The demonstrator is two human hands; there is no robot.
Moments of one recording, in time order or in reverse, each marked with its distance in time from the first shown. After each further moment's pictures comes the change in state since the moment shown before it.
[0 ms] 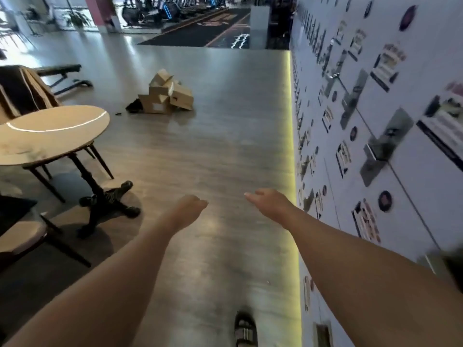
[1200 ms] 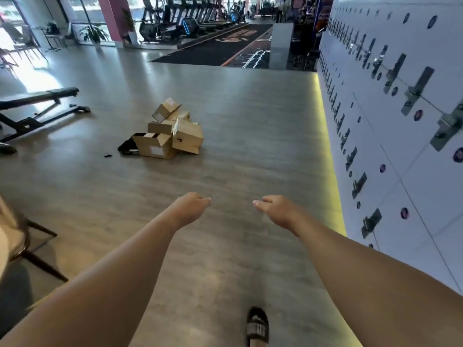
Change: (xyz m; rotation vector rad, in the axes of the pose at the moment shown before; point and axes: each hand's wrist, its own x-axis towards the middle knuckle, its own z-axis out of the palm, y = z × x) left_hand 0.871 0.135 -0.266 0.010 0.053 -0.054; right_hand 0.888 -0.200 -0.182 -0.077 -0.052 -0.077
